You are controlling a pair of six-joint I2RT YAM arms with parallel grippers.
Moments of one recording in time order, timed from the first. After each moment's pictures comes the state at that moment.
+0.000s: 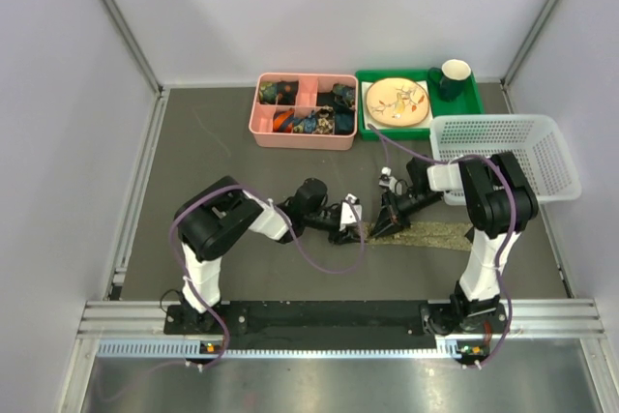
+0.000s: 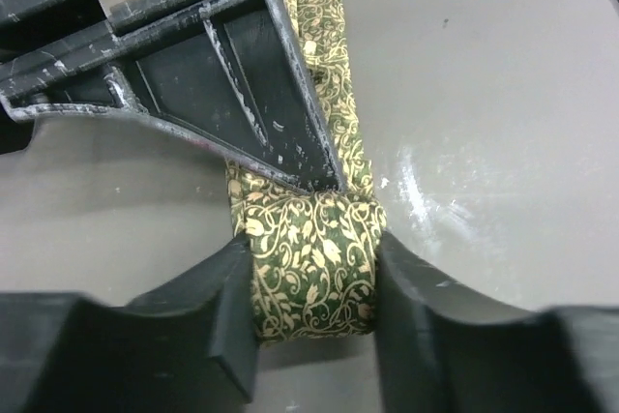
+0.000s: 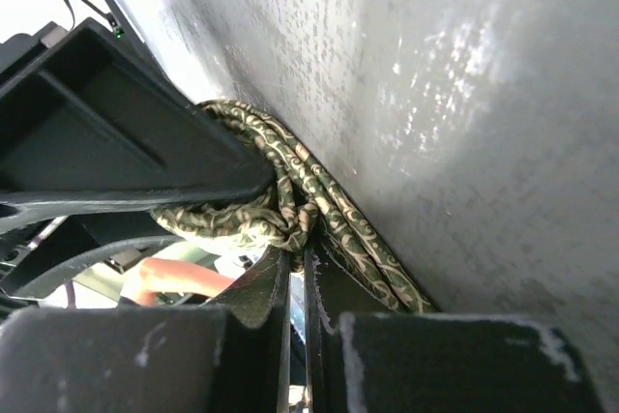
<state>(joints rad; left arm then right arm) -0.81 1.94 0.73 0.78 0.81 0.41 0.23 1.92 0.90 -0.56 -0.97 0.12</state>
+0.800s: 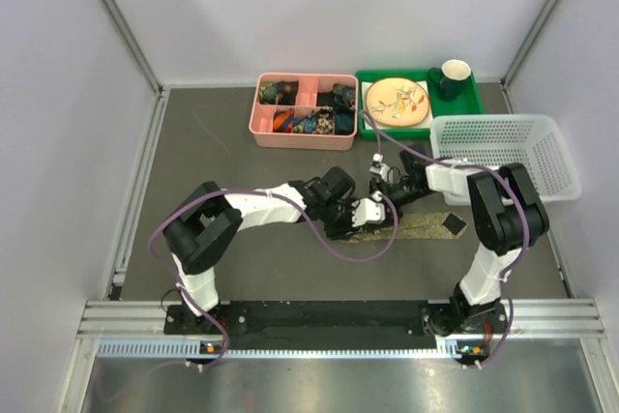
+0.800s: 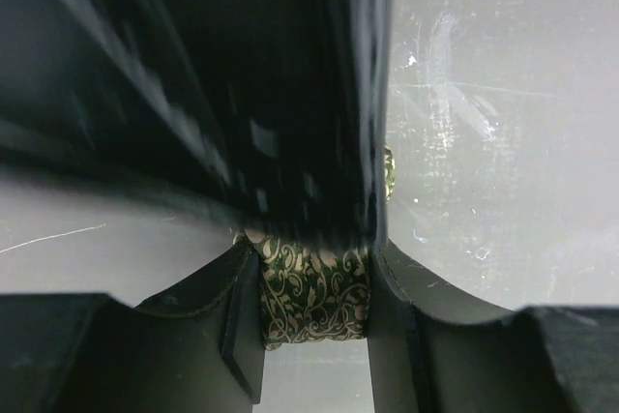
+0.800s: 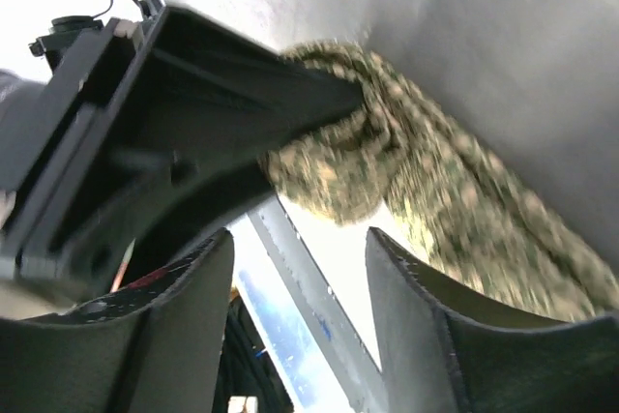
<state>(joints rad) -0.90 1.82 1.09 -0.26 0.39 0.58 0.29 1.77 0.93 -0.55 -1.01 0.13</state>
